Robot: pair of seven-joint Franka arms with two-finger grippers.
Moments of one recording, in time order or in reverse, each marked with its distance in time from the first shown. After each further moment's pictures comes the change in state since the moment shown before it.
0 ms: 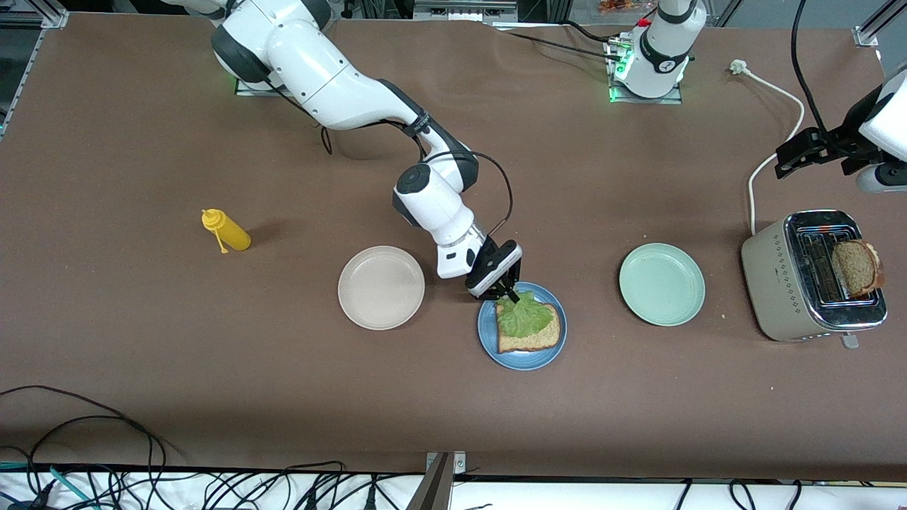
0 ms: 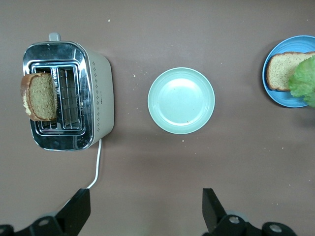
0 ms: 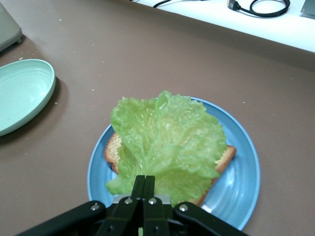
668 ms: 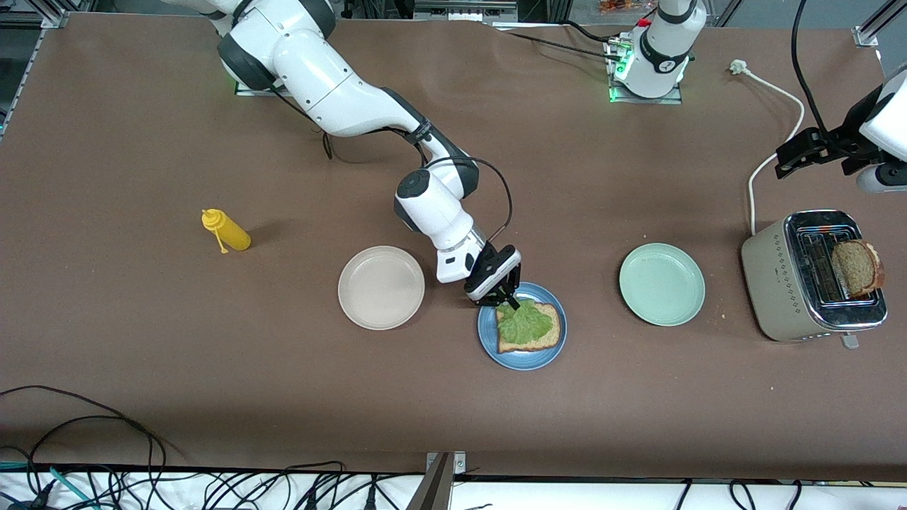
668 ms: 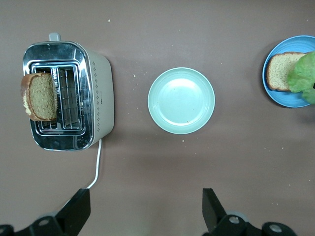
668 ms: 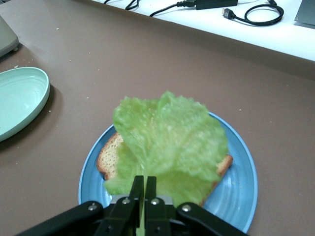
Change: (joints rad) left arm 0.000 0.000 0.000 0.000 0.000 0.000 0.000; right arm 0.008 0.053 -0.012 0.062 0.001 0.032 0.002
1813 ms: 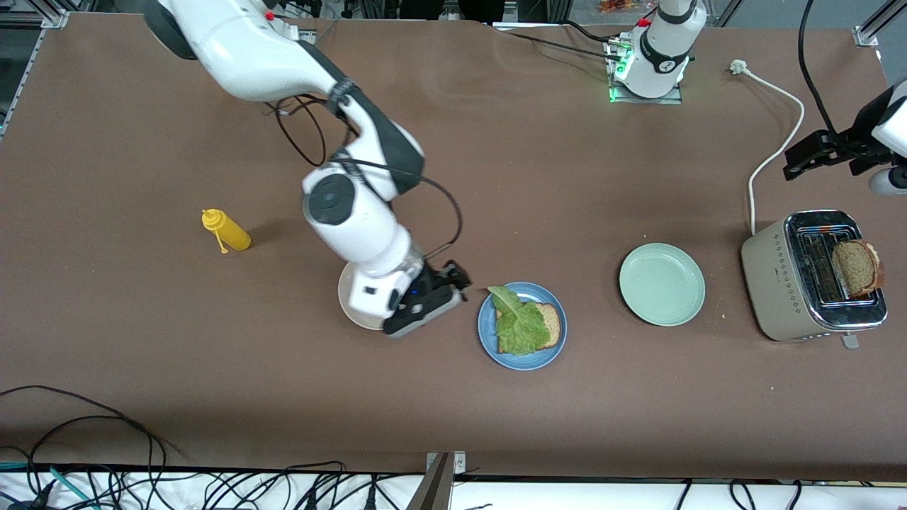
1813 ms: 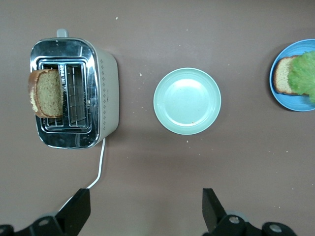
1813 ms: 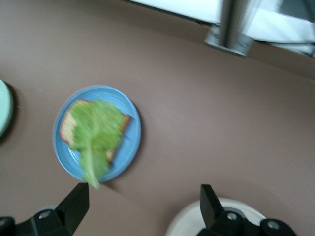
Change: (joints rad) left arm 0.025 0.004 0.002 0.001 0.000 0.000 0.000; right arm -0.245 -0.291 0.087 0.087 0.002 -0.826 0.118
